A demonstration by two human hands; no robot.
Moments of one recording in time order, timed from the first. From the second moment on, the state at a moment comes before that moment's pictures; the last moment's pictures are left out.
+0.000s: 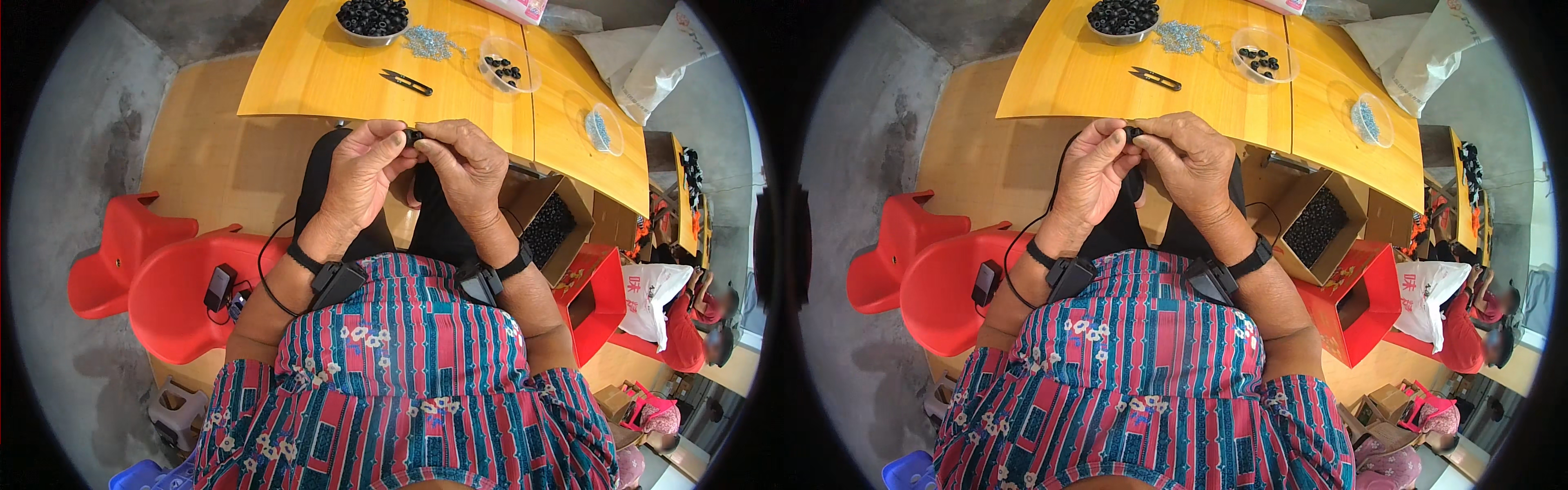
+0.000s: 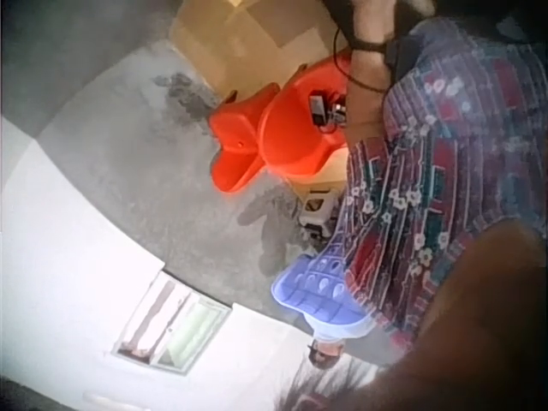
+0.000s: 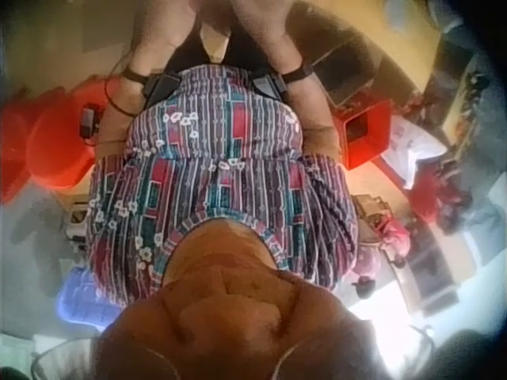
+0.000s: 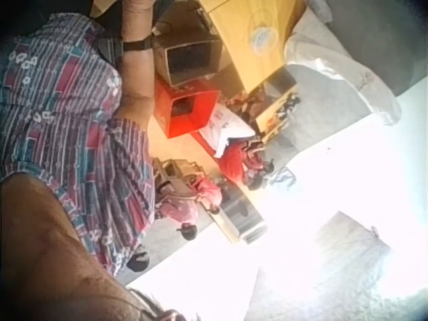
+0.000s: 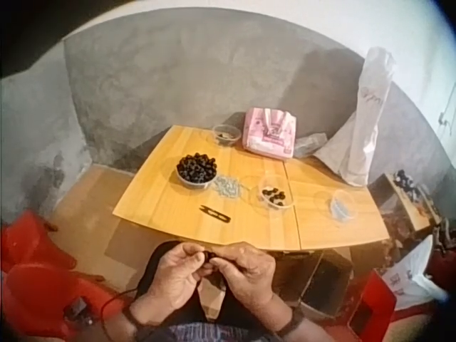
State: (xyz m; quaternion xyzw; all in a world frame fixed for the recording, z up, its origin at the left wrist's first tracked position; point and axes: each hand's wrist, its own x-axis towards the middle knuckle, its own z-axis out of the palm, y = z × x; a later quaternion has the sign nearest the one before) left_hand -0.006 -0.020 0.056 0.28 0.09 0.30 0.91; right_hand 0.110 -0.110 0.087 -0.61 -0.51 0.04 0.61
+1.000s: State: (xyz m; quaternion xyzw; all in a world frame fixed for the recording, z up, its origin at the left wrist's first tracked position) left_hand -0.004 -0.022 0.053 0.27 0.12 0.32 0.90; right_hand 0.097 -0.109 0.098 -0.54 -0.26 0.35 0.72
